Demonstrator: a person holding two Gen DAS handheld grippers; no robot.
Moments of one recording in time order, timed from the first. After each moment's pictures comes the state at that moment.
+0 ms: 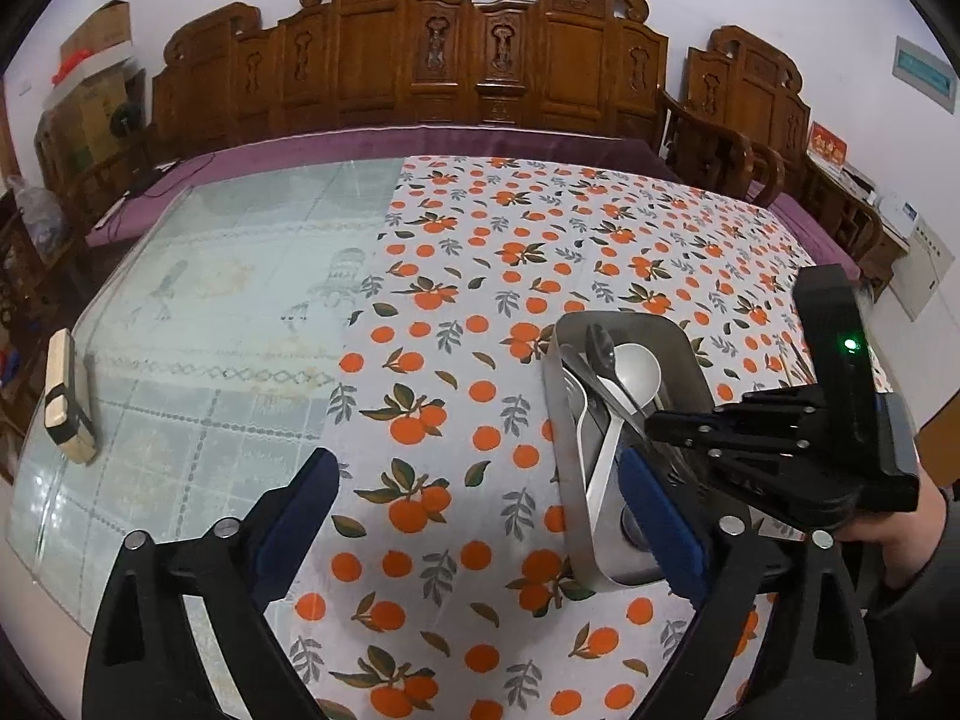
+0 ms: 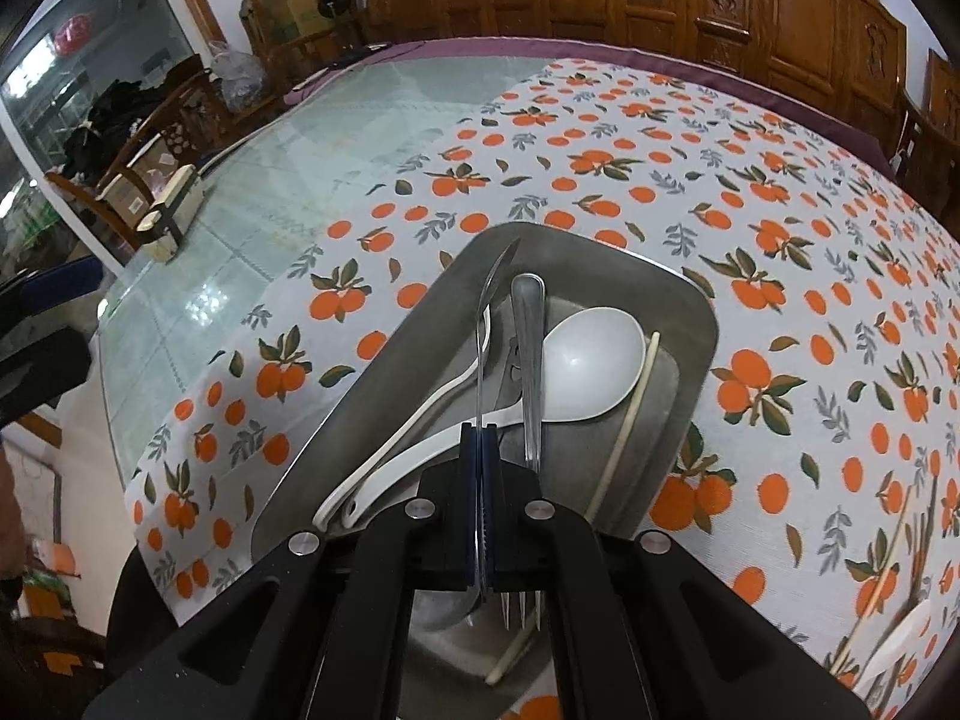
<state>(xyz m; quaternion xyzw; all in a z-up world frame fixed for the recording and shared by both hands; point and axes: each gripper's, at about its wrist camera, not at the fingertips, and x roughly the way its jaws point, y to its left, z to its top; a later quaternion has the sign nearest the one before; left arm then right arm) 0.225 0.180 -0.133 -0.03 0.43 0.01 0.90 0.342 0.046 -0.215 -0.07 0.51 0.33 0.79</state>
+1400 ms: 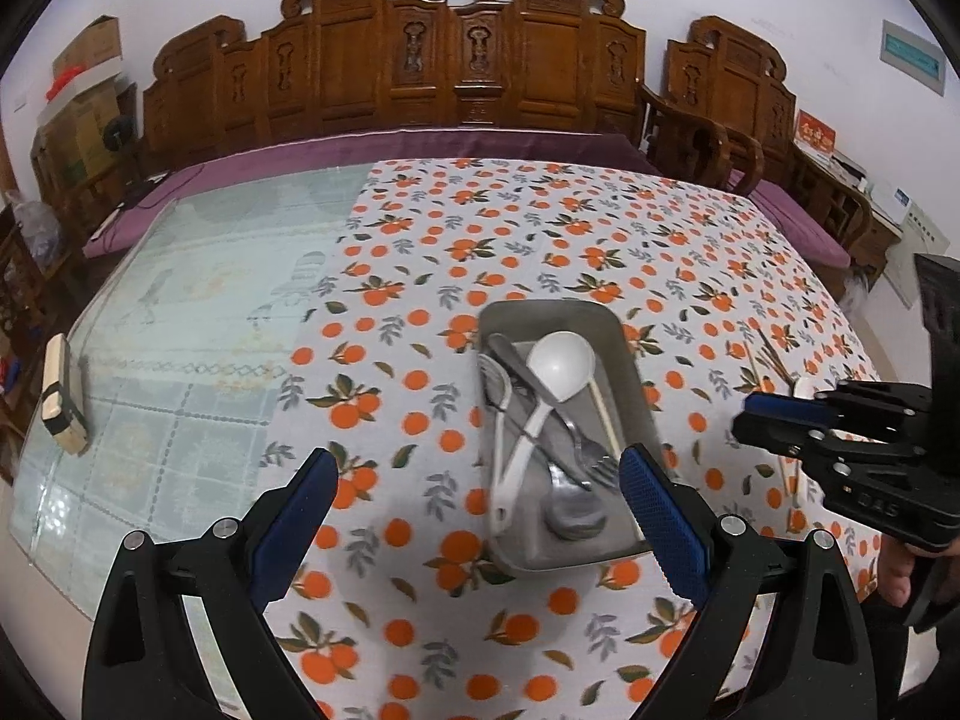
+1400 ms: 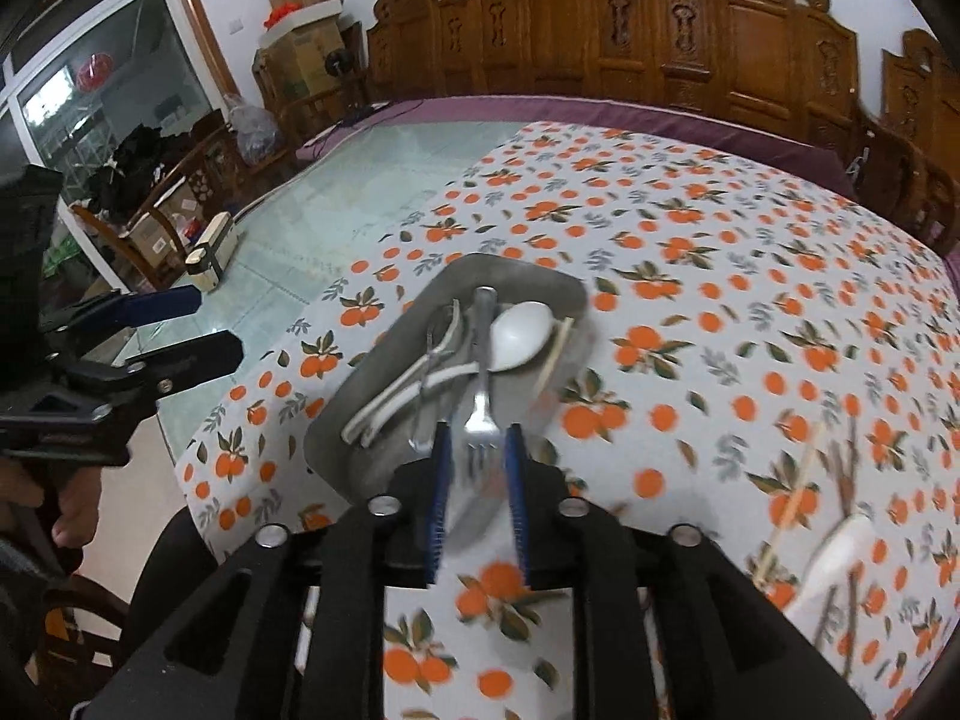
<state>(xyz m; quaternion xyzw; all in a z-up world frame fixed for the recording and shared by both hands) 0.212 0.113 -0.125 -0.02 0.43 0.00 0.90 0.282 -0.069 -0.147 -0.04 0.45 0.33 0.83</state>
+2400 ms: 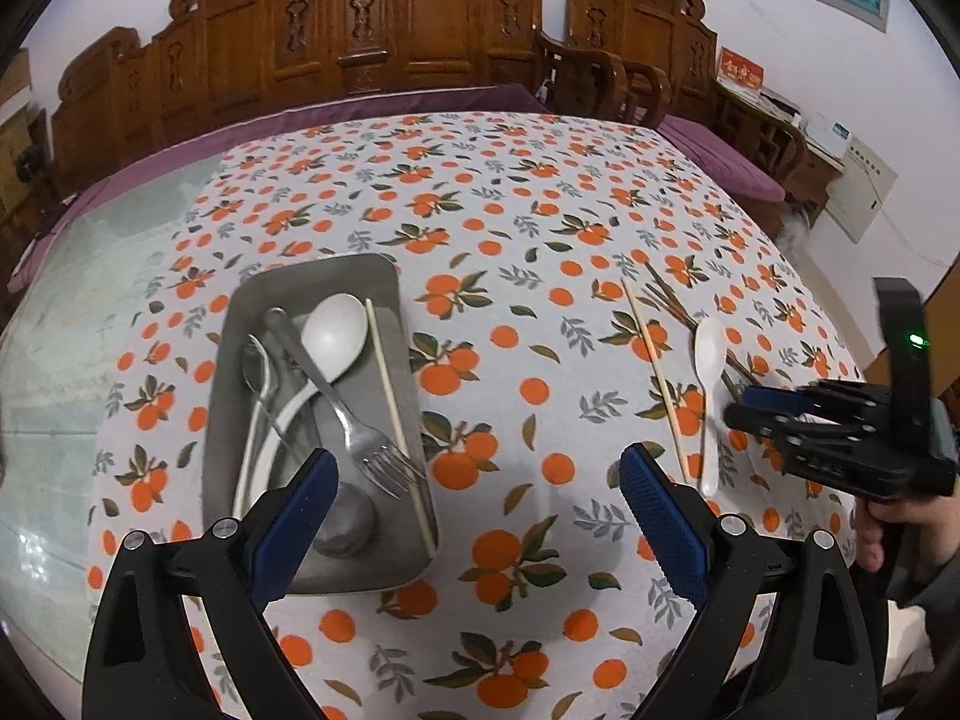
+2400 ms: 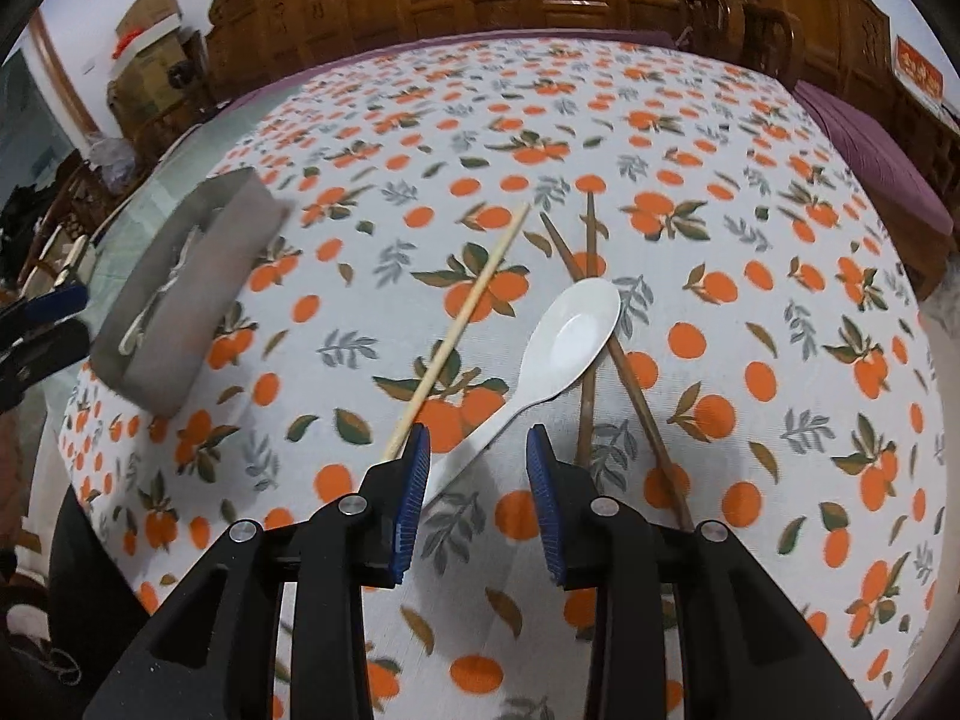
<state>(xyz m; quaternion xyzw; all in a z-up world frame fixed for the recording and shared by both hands) 0.238 -0.016 -0.172 0.01 0.46 -0.08 0.88 0.299 -0.231 -0.241 0.00 0.53 0.17 0.83</state>
